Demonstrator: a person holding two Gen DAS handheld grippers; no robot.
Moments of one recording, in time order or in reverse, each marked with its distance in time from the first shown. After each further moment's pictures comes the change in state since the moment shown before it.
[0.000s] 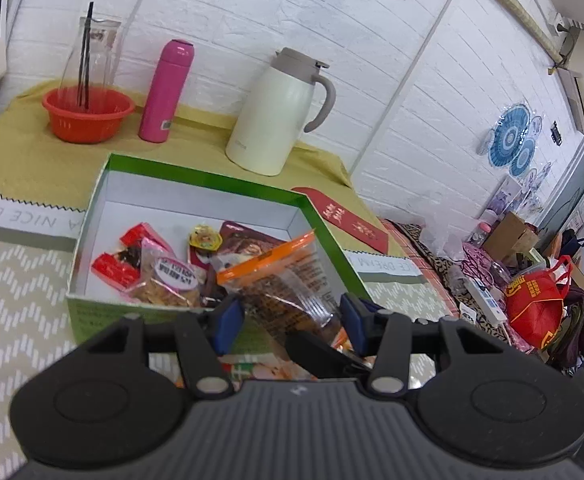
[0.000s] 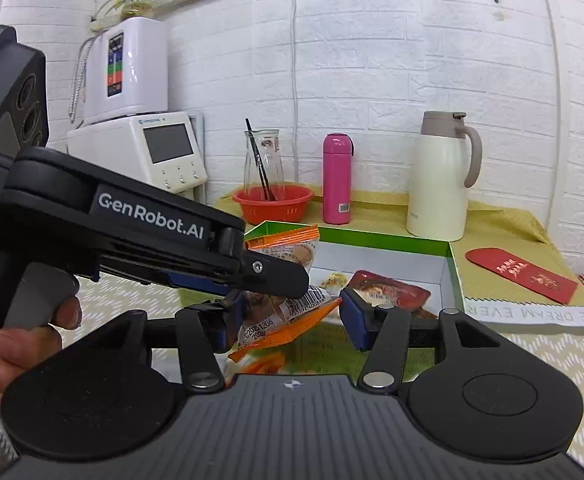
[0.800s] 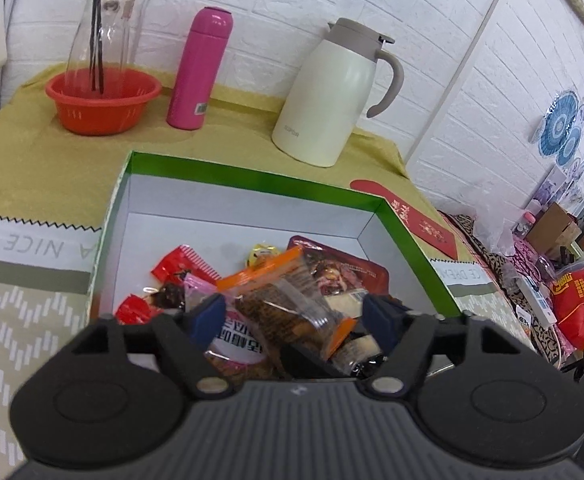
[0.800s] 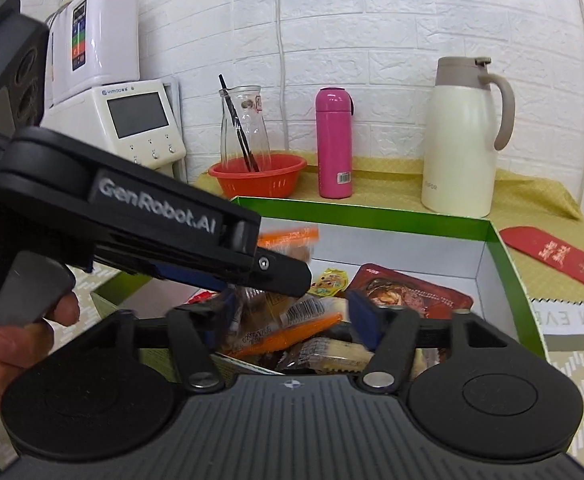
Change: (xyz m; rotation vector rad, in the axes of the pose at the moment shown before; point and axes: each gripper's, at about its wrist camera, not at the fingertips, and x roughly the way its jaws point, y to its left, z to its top) left arm 0.072 0.052 0.028 0.000 0.043 0.101; right arm 0.084 -0.017 -0.010 -0.003 0.047 -0.010
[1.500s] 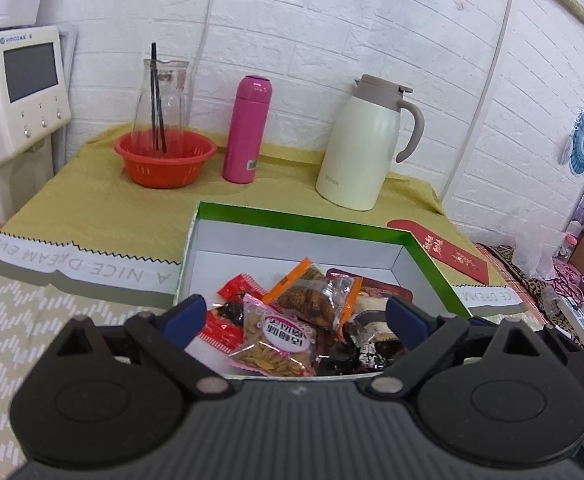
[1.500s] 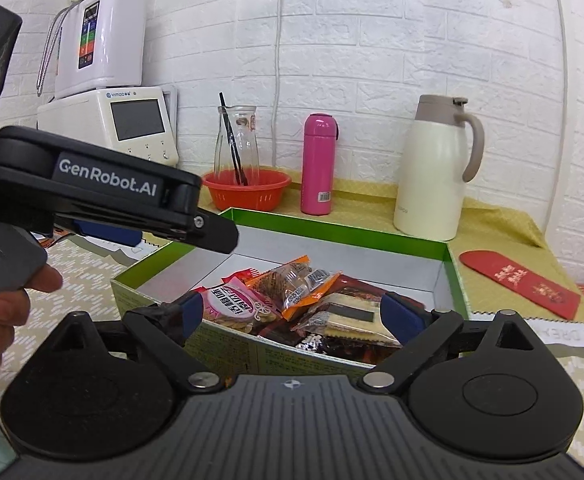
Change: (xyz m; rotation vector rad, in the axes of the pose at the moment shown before) left arm -0.069 -0.024 -0.019 0.052 -0.149 0.172; right arm -0.059 0.009 0.006 -0.054 -0.017 -0.063
